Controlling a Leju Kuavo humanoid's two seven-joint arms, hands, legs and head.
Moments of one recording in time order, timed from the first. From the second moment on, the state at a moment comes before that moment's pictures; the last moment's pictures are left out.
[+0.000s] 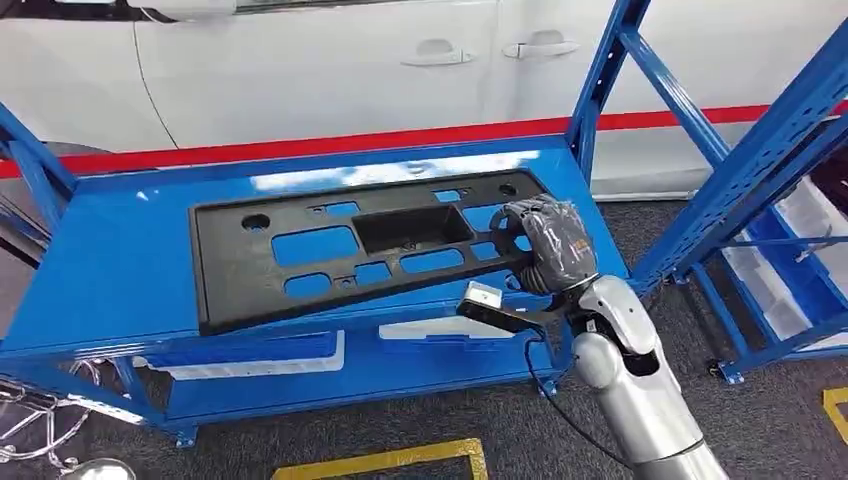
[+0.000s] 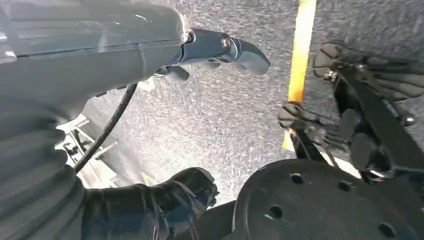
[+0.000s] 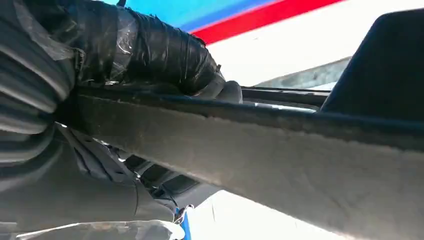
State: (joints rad) left arm 0.12 0.03 -0.84 -0.01 1.05 -0.37 -0.20; right arm -0.42 -0.13 0.51 -1.49 1.01 -0.14 -0.35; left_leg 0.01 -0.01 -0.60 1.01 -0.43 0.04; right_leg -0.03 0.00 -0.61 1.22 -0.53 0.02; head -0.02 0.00
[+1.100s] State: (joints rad) left arm 0.11 0.04 -0.84 0.00 0.99 -0.40 -0.20; right arm -0.47 -0.13 0.57 -1.51 1.00 -0.12 -0.34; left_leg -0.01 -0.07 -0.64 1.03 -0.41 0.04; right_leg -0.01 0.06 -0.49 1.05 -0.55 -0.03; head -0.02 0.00
